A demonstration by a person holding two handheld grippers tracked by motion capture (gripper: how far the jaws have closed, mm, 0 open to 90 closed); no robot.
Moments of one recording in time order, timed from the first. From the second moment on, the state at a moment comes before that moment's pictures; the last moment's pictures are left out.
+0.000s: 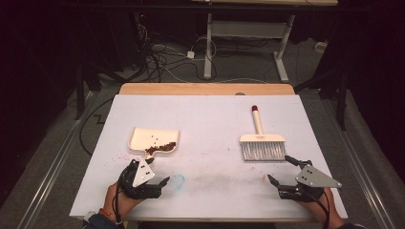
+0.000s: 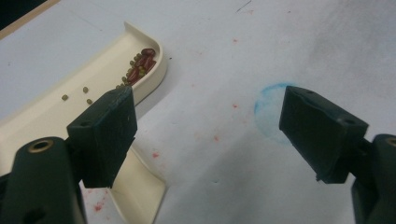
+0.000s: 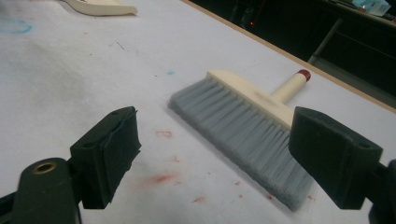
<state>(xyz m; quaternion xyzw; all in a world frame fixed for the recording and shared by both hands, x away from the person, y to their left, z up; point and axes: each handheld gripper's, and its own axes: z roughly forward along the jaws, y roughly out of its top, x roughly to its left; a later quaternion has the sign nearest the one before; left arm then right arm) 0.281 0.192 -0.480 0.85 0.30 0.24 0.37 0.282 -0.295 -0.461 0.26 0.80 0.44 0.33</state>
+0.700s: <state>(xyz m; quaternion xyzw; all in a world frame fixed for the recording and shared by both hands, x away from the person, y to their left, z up) 0.285 0.188 -0.482 0.85 0.29 0.24 0.37 0.286 -0.296 -0.459 0.26 0.79 0.44 0.33</state>
